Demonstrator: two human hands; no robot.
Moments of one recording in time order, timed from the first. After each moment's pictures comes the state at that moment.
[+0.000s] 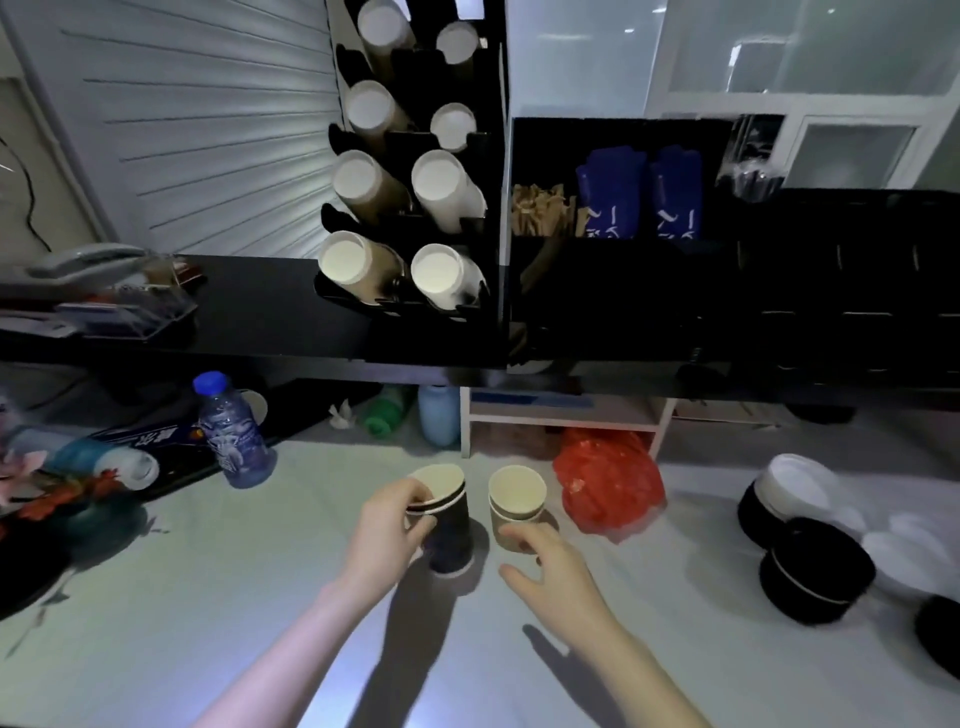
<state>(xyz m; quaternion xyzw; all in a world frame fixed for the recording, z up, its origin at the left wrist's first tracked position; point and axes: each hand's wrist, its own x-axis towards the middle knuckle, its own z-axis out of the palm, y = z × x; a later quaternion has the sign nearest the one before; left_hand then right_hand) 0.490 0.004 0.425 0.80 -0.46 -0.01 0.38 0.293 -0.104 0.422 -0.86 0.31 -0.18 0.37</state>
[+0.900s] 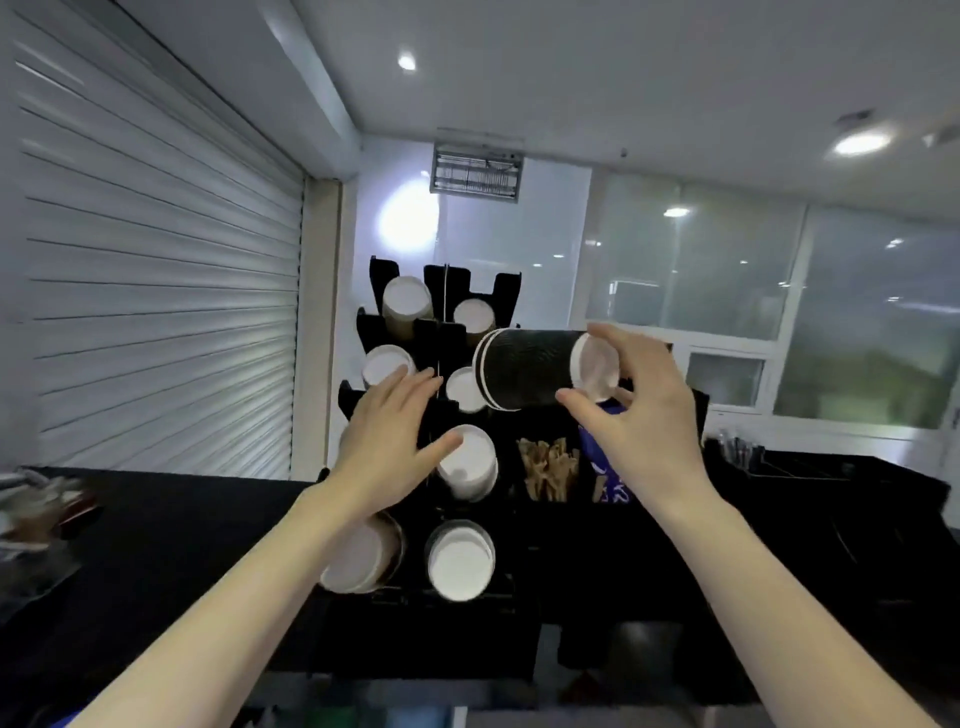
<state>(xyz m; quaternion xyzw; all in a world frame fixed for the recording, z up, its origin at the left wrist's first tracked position) 0.677 -0.155 0.733 0.71 -0.59 0.21 0.33 0.437 -0.226 0.785 -0.77 0.19 -0.59 0.11</state>
